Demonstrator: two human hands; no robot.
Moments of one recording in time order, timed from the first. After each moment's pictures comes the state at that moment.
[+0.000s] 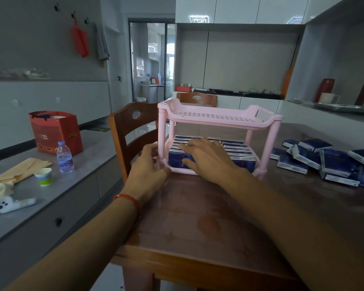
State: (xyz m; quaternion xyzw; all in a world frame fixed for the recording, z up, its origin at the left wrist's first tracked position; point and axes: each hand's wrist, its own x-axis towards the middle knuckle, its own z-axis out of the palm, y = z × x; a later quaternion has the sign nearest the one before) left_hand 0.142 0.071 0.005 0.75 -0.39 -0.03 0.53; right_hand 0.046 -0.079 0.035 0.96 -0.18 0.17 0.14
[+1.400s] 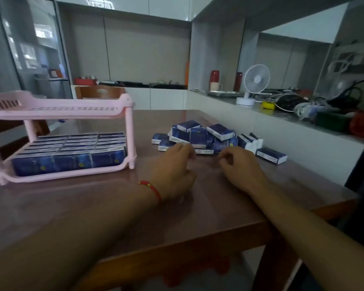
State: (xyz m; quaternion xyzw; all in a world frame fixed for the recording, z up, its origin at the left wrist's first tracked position) left_hand -0.107 -0.098 0.013 0.58 -0.74 0.05 0.34; right_hand -0.301 -0.182 0.007 0.81 -0.48 0.34 -0.02
